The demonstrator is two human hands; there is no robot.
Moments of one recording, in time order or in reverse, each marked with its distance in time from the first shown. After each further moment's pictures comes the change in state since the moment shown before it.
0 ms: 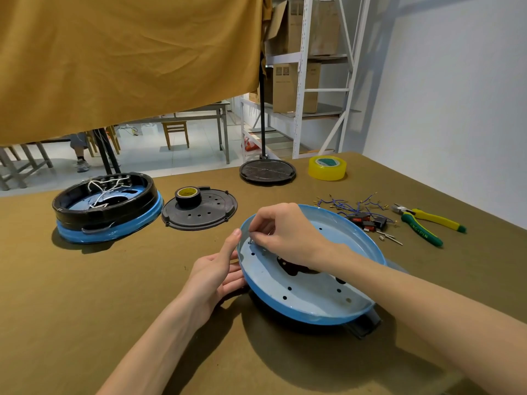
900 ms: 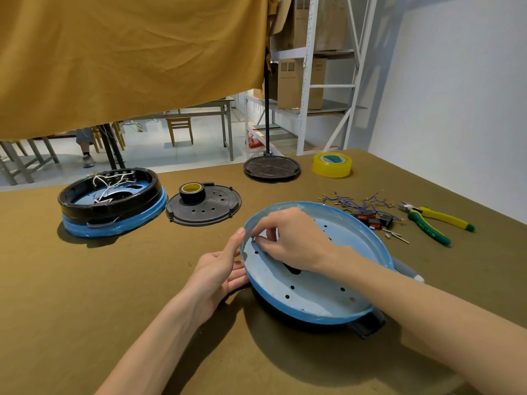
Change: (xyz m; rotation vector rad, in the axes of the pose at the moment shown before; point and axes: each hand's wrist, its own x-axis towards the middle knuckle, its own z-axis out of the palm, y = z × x) left_hand -0.010 0.005 0.002 -0.003 0.004 -0.056; right_hand -0.010 -0.005 0.002 -0.268 -0.053 -0.046
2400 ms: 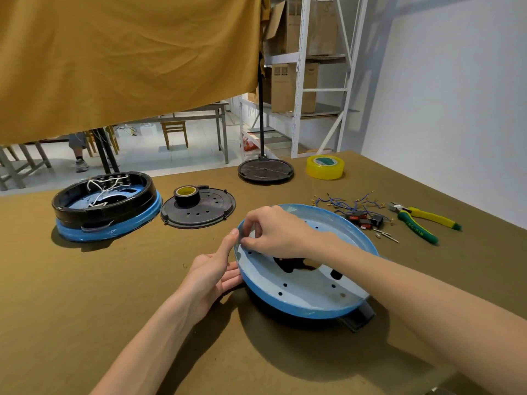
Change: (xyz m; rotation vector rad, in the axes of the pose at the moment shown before) left_hand 0.008 -0.002 -0.001 -0.020 0.049 -0.007; right_hand 0.024 0.003 0.002 0.013 -0.192 0.092
